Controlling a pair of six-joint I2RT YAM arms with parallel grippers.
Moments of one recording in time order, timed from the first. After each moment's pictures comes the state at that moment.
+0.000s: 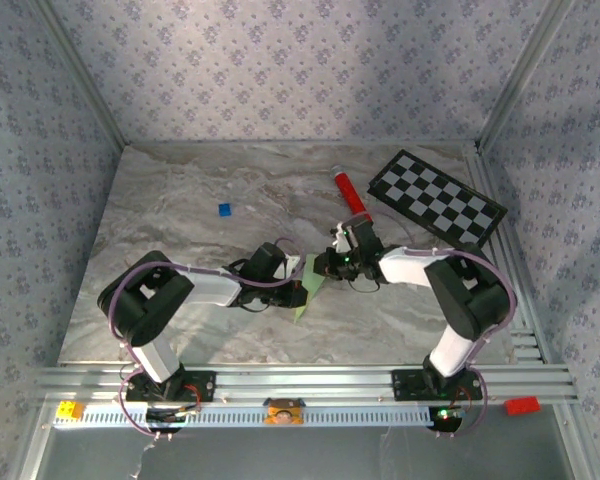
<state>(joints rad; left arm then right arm) -0.80 1.70 0.66 0.15 0.47 -0.62 0.55 1.71 0.76 0.08 -0.50 0.73</state>
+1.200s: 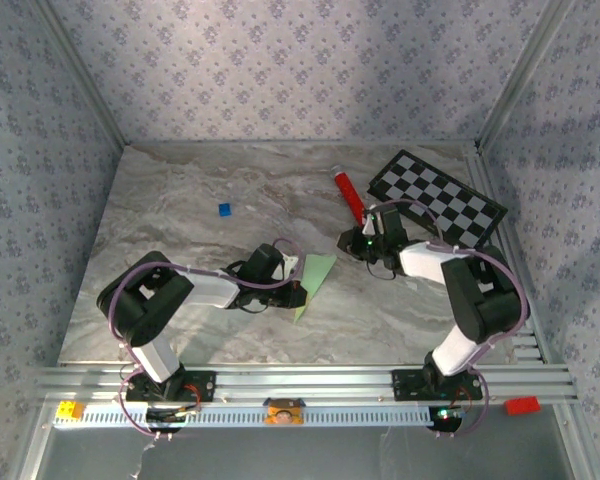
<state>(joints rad) -0.79 1.70 0.63 0.20 0.49 -0.63 0.38 1.62 0.73 0.16 -0.40 0.75</state>
